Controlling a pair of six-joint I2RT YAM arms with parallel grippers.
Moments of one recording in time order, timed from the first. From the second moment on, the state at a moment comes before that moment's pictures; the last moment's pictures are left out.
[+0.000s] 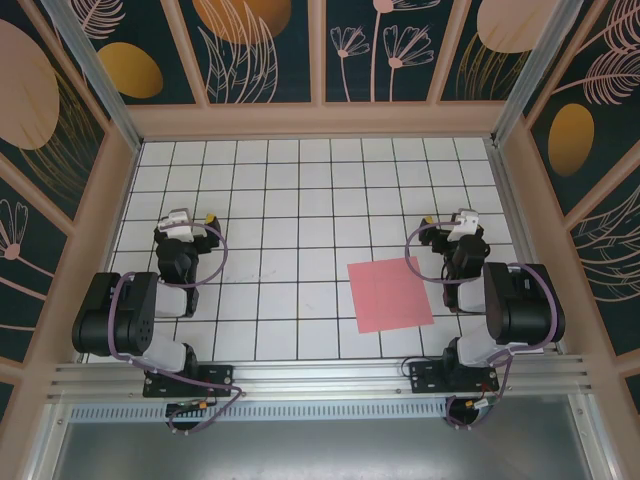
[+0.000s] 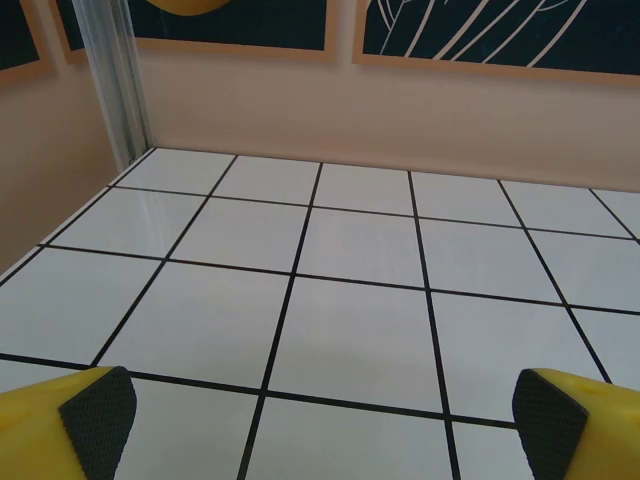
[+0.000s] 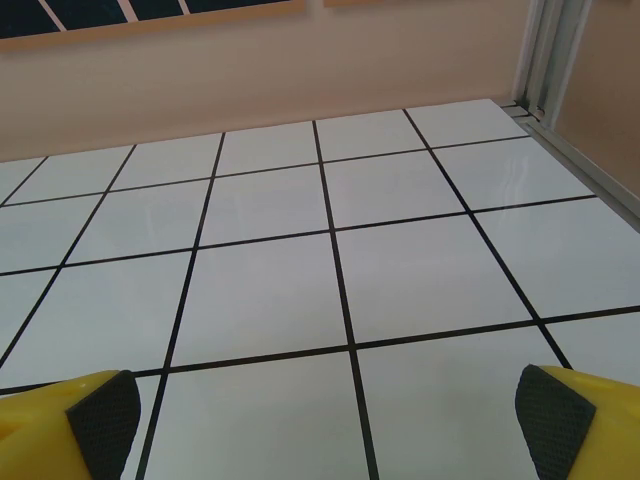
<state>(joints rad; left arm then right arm) 0.00 1.52 0.22 1.15 -0.09 -0.09 -0.03 1.53 0.22 1.10 -0.01 0.09</state>
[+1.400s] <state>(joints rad) 0.00 1.19 0.41 0.69 -0.13 -0.22 0.09 1.26 0.58 0.41 0.09 0.35</state>
